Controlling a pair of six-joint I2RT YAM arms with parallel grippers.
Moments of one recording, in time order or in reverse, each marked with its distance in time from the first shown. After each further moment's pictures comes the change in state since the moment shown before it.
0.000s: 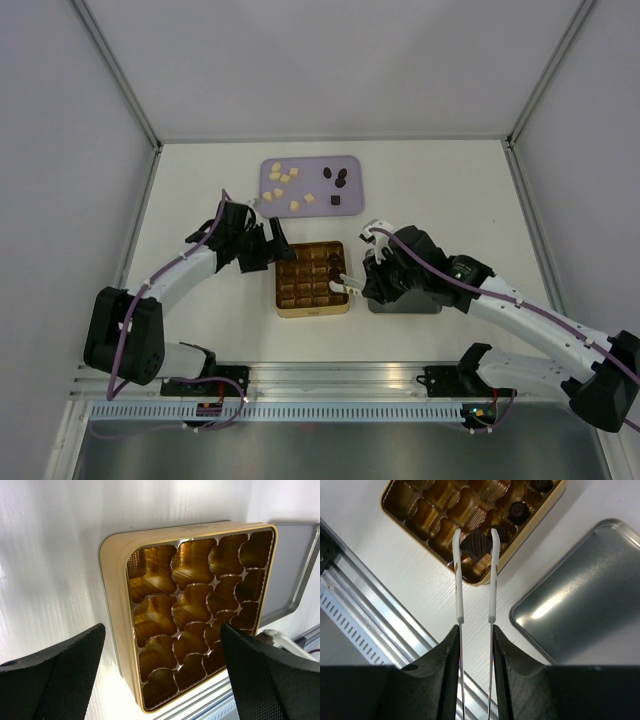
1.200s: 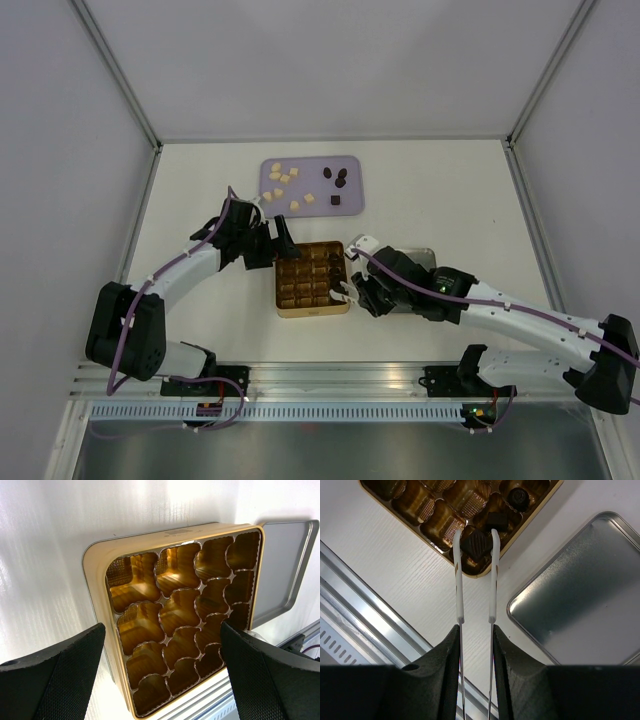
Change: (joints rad) left arm -0.032 0.027 0.024 0.031 0.003 0.000; right arm 0.209 0.039 -0.006 -0.026 0.233 0.037
